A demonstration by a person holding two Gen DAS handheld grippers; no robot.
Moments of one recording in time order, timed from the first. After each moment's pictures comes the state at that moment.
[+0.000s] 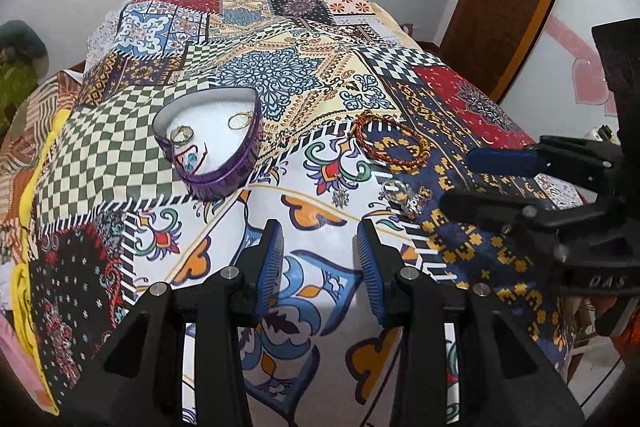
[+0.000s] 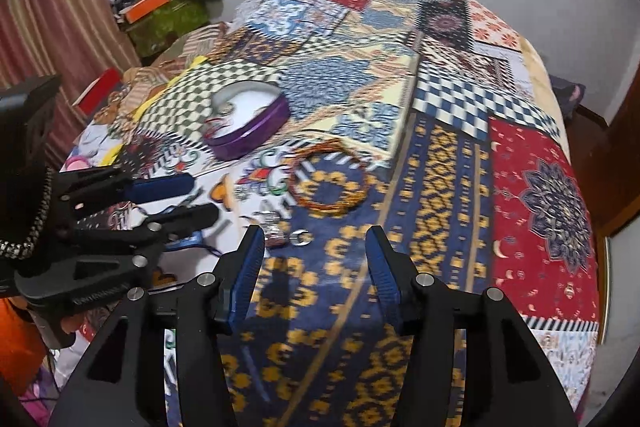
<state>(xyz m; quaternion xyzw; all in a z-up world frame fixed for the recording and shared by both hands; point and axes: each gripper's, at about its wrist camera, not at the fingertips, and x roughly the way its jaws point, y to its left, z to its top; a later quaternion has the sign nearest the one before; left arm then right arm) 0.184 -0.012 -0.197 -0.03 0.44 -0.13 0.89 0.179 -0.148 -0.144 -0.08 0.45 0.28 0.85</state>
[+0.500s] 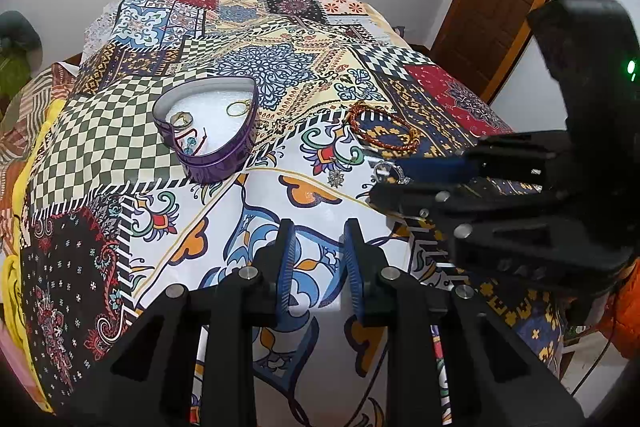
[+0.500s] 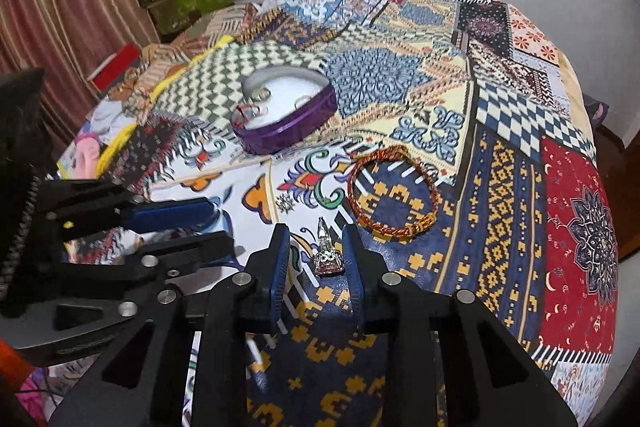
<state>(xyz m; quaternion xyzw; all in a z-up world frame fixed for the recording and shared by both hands) 0.173 -0.008 -0.199 -0.04 0.44 -0.14 0.89 0.190 -0.112 -0.166 -0.11 0.46 0.30 0.83</state>
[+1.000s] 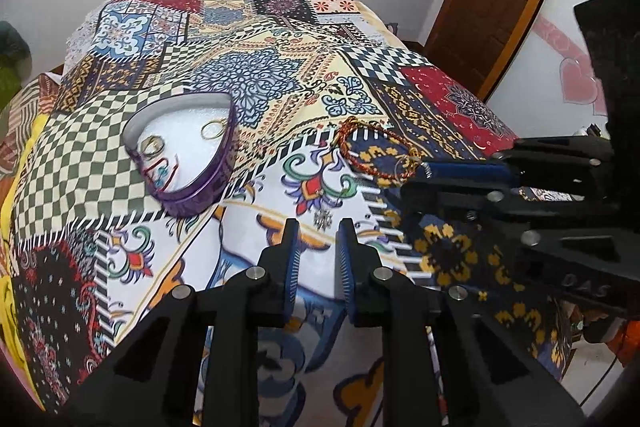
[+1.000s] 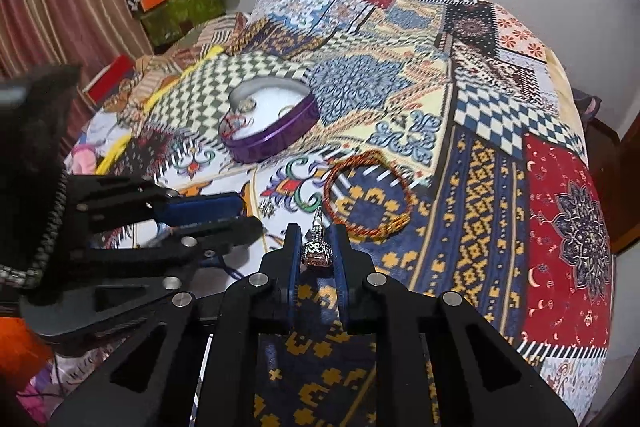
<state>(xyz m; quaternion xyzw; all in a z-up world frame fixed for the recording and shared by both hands) 0.206 -0.024 -0.204 -0.03 0.44 -0.16 0.88 0.193 -0.132 -0.146 -0.08 0.45 0.29 0.84</state>
